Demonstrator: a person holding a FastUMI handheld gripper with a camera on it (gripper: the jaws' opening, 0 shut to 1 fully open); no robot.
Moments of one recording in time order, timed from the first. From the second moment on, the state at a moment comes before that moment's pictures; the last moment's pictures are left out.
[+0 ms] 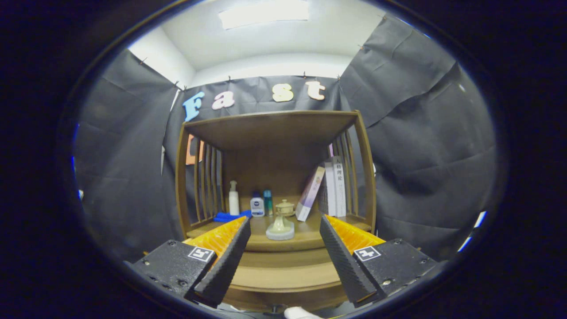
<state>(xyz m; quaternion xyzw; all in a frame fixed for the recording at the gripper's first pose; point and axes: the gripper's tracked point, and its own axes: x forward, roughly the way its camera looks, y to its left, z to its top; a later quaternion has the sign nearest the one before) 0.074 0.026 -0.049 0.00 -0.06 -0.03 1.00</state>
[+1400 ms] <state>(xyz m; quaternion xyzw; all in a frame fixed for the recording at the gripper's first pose) 0.061 0.038 -0.196 -0.02 0.09 -0.04 0.99</state>
